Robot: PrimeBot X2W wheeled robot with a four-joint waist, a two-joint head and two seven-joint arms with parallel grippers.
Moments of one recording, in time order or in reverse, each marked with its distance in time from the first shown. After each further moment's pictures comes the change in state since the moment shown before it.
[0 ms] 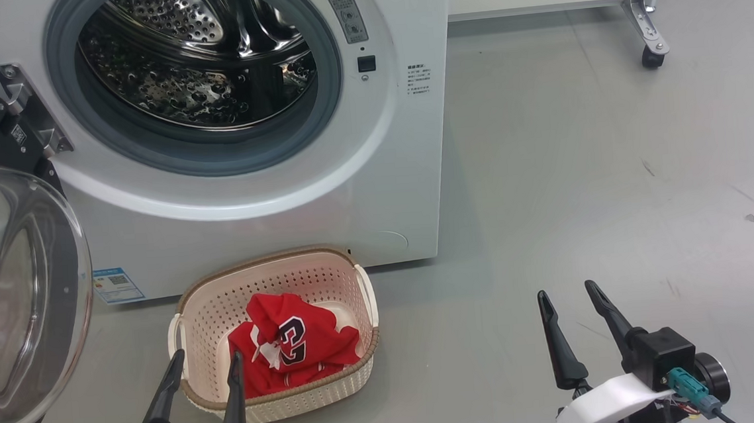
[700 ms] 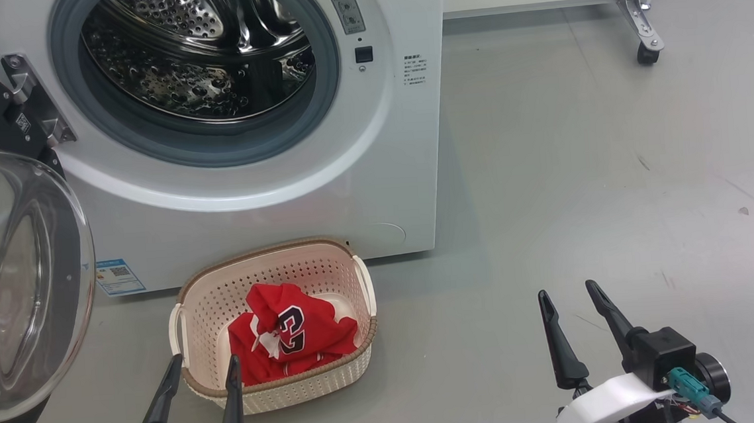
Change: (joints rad) left arm 0.013 0.004 0.001 -0.012 0.000 0.008 0.010; right arm 0.000 0.002 -0.004 0.000 0.000 0.001 0.000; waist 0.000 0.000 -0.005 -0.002
